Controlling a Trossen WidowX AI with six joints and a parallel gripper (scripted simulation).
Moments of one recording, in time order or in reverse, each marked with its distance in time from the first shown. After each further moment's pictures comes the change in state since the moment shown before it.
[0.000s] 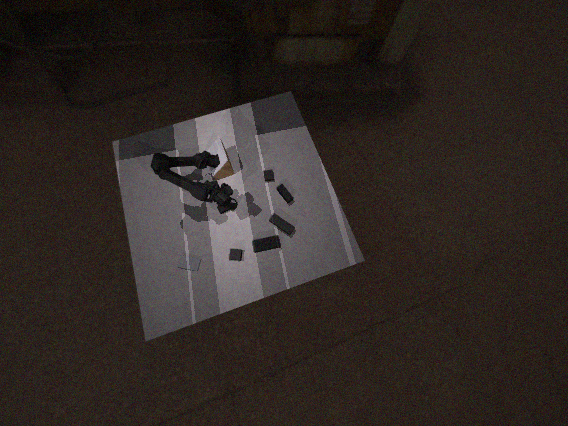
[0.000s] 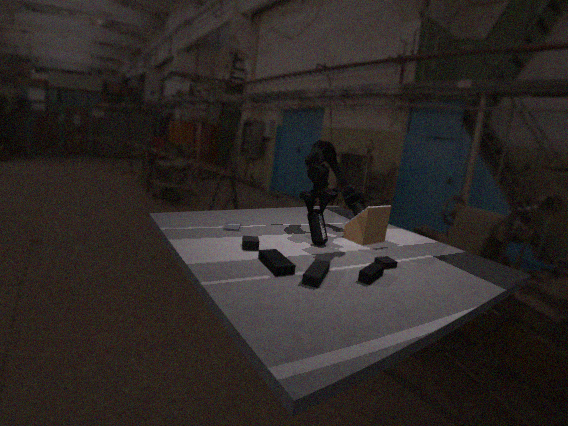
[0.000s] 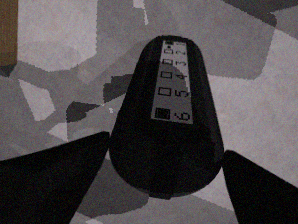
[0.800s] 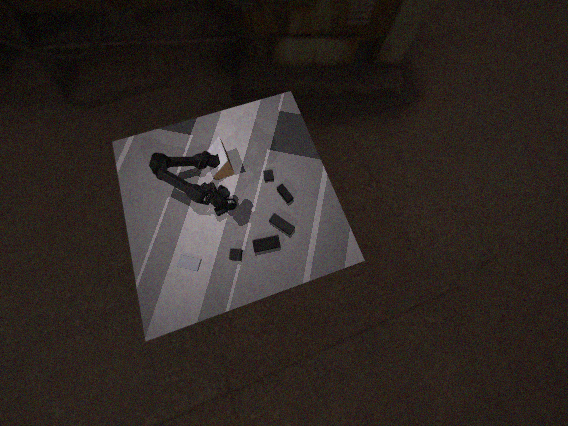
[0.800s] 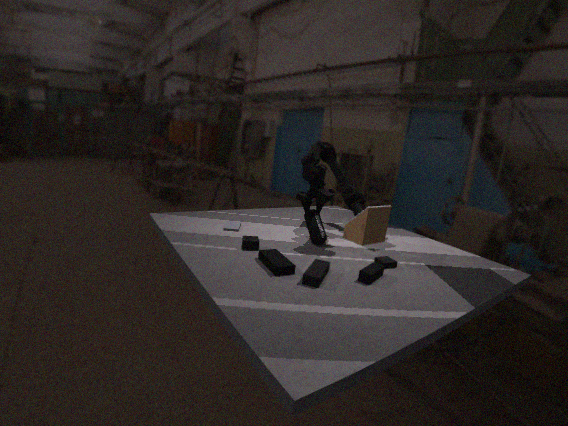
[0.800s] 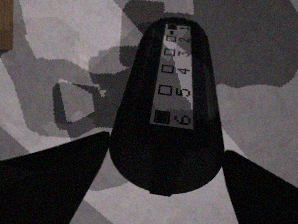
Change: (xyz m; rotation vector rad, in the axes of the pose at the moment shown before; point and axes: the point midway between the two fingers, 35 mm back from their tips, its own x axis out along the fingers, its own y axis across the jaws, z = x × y) arm 0.006 0.000 -0.020 0.002 0.004 0.004
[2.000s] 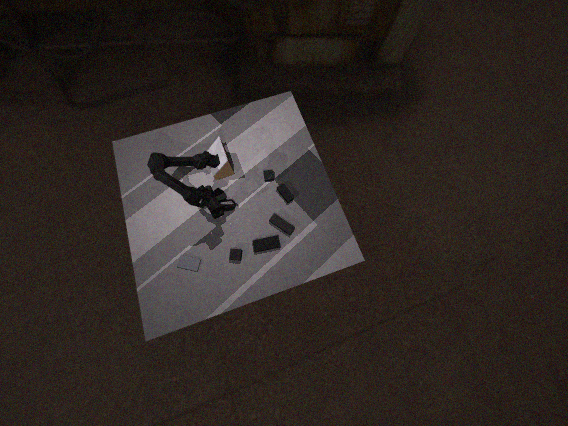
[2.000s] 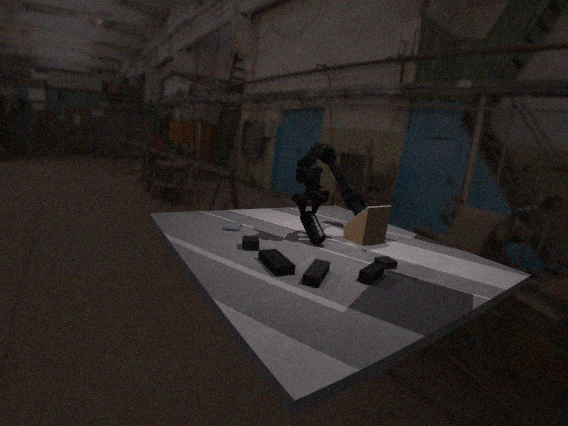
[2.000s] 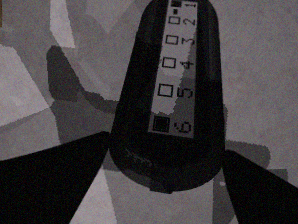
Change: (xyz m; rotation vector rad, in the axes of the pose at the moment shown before) arm 0.014 0.000 -0.024 -0.001 0.008 0.004
